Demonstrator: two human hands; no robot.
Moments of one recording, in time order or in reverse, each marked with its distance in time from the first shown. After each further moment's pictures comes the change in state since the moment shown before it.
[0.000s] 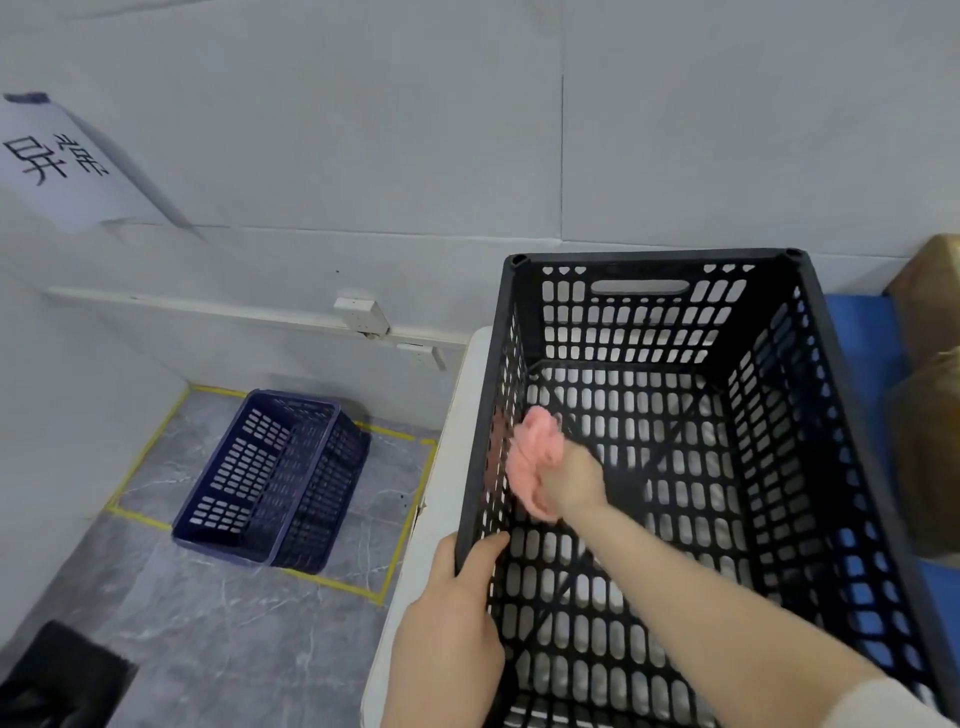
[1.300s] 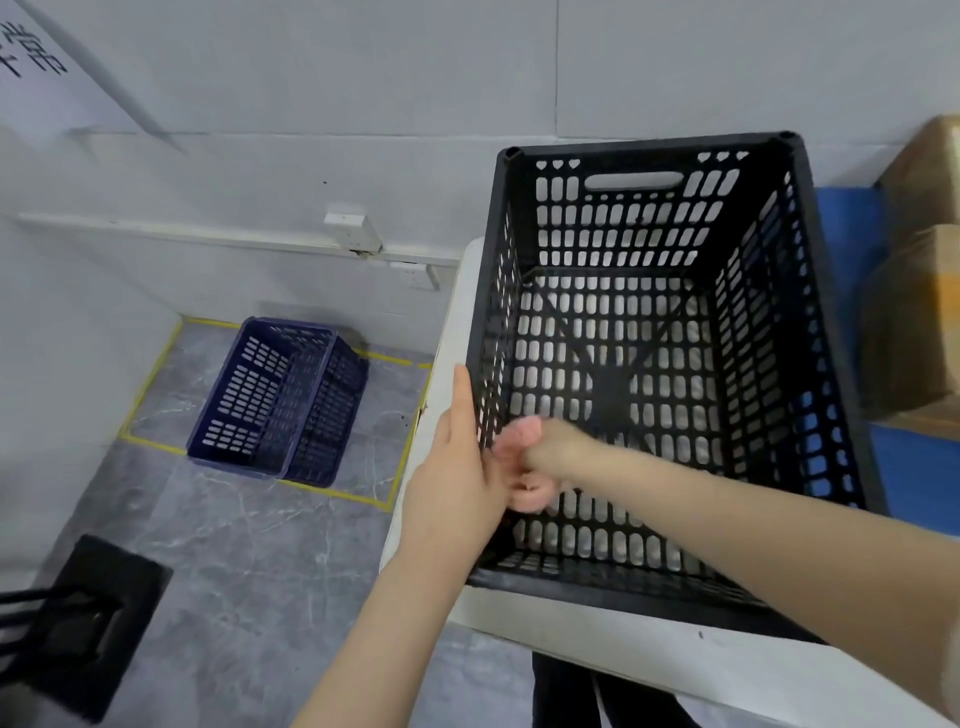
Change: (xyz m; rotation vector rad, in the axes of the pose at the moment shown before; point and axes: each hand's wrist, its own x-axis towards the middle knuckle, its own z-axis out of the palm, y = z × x) left_hand -0.010 0.001 -0.004 -0.146 0.103 0.145; right_hand -0.089 0.017 -0.011 0.100 -0.577 0.022
